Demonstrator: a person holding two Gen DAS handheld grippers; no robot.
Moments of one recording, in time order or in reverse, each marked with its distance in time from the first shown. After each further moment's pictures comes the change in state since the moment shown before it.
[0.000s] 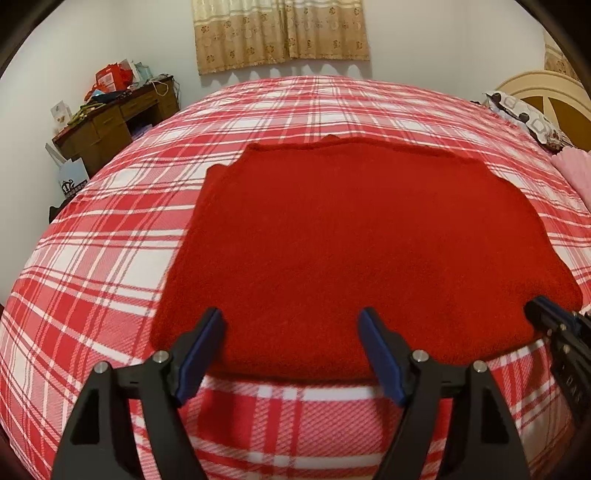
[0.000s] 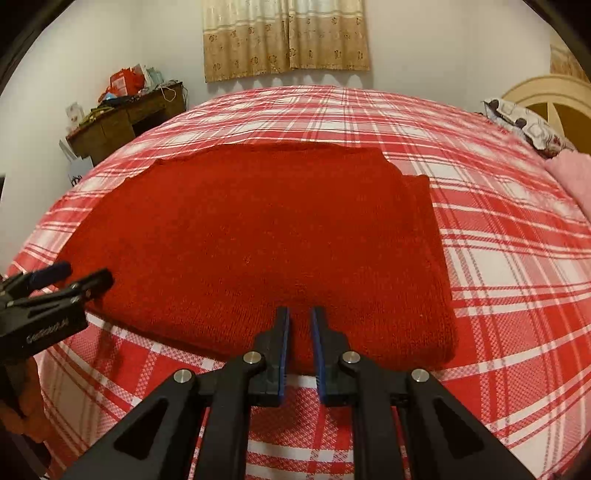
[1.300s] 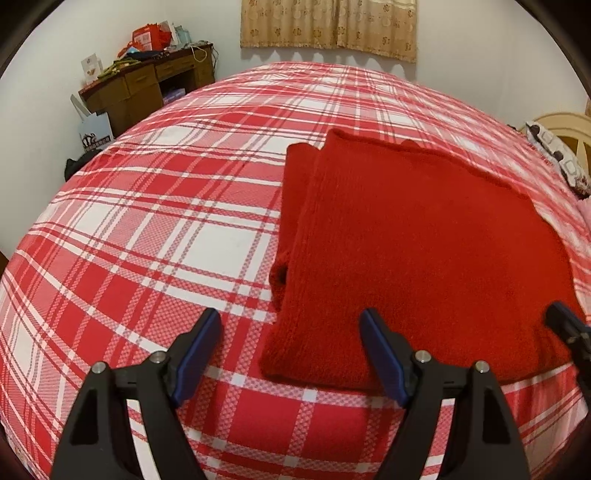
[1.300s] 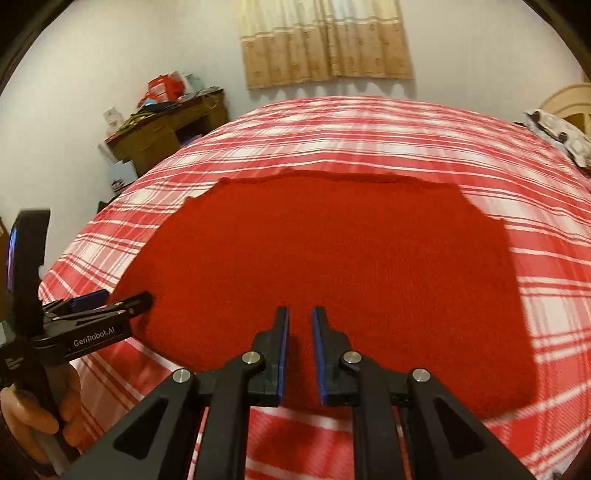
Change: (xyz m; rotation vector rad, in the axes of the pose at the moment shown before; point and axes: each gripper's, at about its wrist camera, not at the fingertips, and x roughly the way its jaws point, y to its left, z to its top) left arm 0.012 0.070 0.008 -0.168 0.072 0.006; right arm 0.007 0.062 0.038 -0.046 -0.020 0.175
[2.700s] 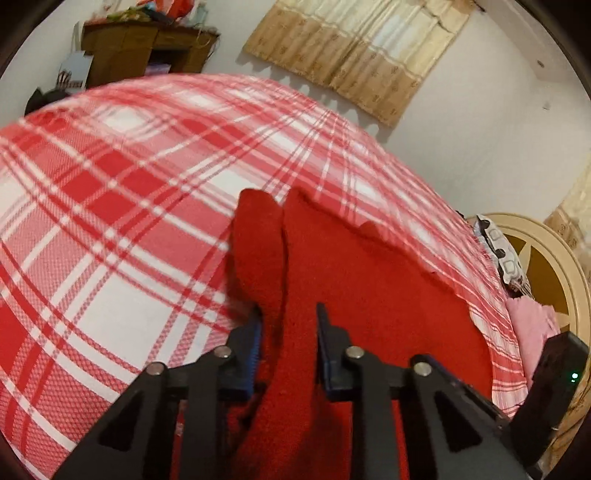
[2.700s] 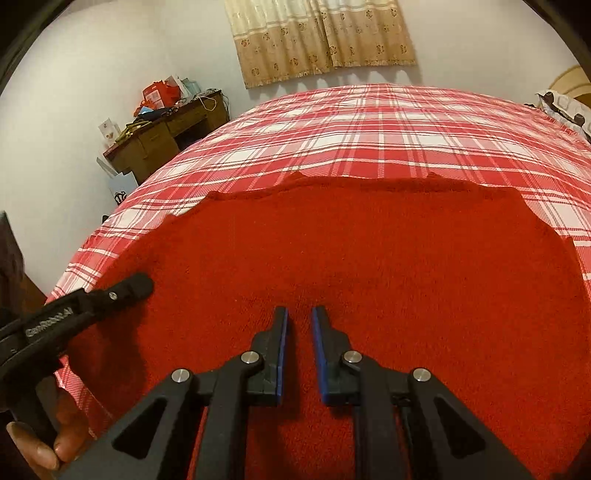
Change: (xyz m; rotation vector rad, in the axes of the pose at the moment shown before) left arm 0.027 0.013 0.041 -0.261 -0.114 -0.363; right arm 0.075 -0.003 0.036 0.069 0.007 0.050
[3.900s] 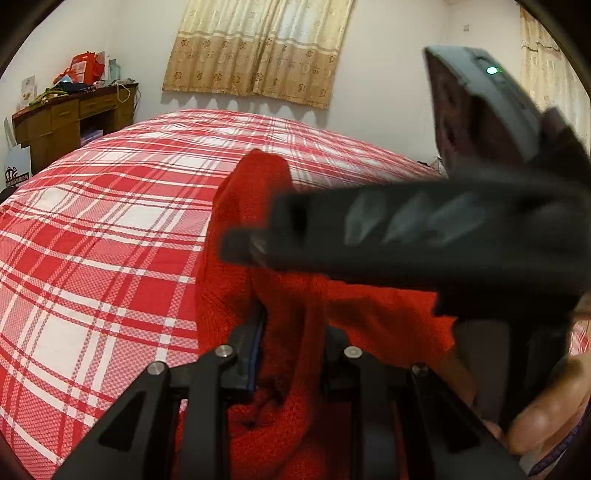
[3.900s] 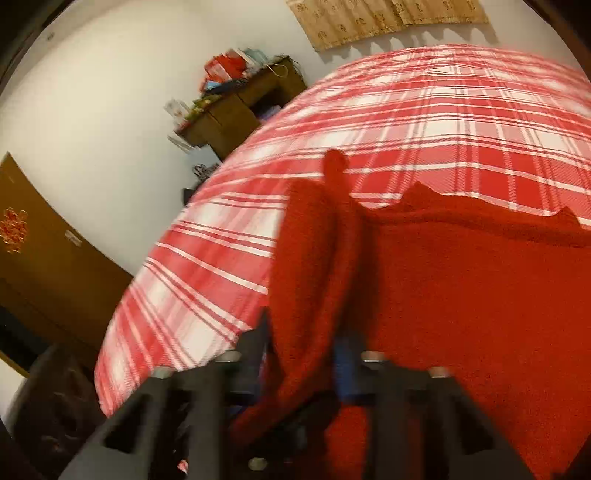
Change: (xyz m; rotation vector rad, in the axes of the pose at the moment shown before) left arm 0.009 -0.066 -0.027 0.335 -0.035 -0.034; right arm 0.035 0.037 0.061 -0.012 0.181 0.370
